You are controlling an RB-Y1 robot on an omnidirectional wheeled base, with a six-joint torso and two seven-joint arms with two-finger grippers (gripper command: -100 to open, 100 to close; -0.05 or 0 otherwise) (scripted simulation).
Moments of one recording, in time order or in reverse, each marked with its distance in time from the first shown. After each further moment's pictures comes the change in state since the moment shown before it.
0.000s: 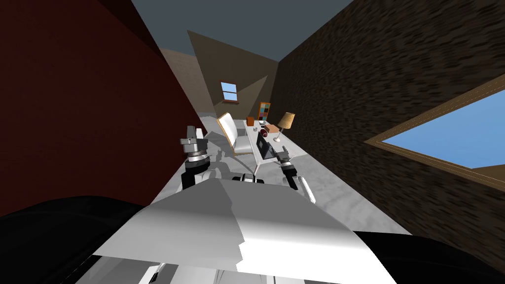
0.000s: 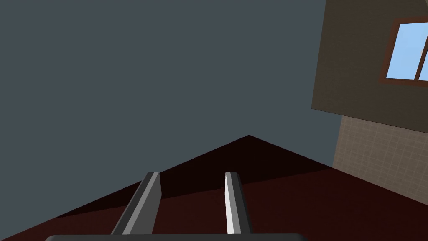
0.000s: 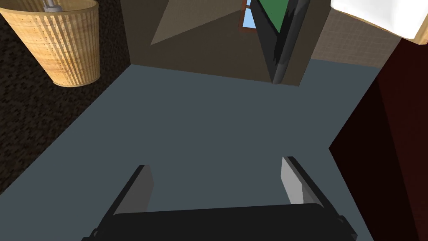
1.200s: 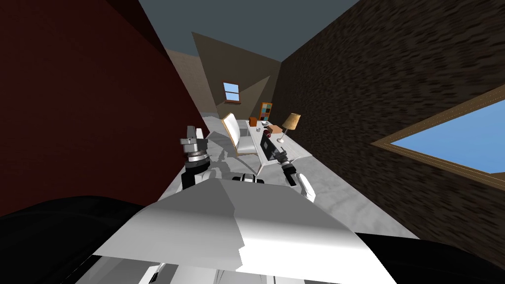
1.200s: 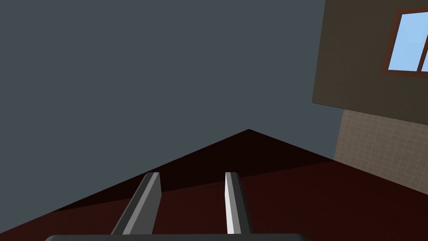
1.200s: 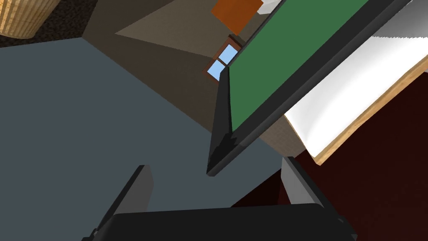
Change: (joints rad) left arm 0.000 0.000 0.000 0.000 0.000 0.000 0.000; right arm -0.080 -0.098 -0.012 0.163 0.239 0.009 0.288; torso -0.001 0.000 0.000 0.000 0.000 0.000
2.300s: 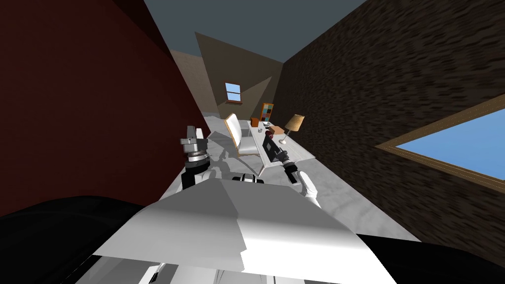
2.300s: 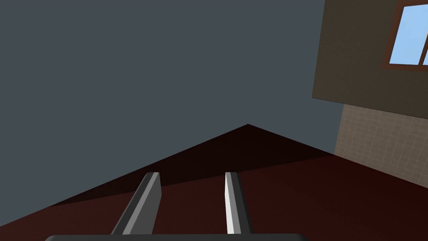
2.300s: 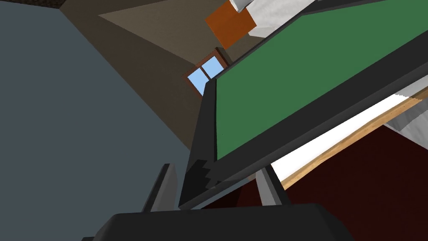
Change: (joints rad) left arm 0.000 0.000 0.000 0.000 0.000 0.000 0.000; right arm -0.051 -0.078 -0.002 0.063 0.084 0.026 0.084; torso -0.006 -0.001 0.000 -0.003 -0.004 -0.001
